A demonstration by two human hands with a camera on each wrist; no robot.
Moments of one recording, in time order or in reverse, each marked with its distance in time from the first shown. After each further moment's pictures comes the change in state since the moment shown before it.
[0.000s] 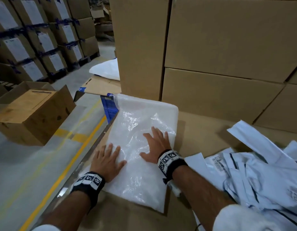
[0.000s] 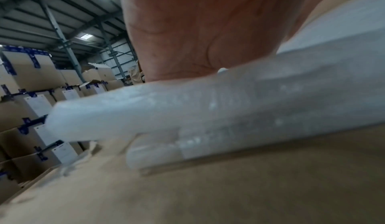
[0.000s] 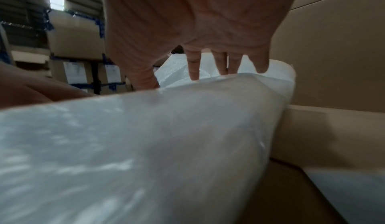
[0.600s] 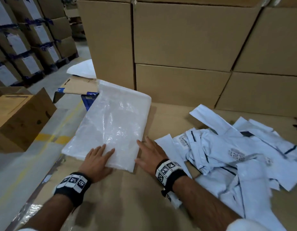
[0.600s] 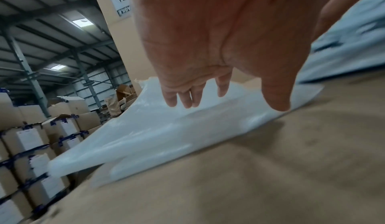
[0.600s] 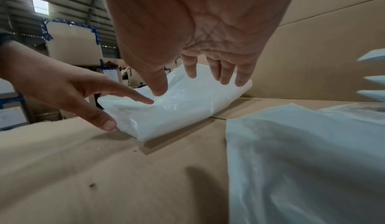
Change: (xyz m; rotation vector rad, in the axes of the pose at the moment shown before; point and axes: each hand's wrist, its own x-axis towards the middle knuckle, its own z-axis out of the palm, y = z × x) left_hand -0.081 0.048 -0.018 0.022 0.044 0.305; right_hand -0.155 0.029 -0.020 0.156 -0.056 0.047
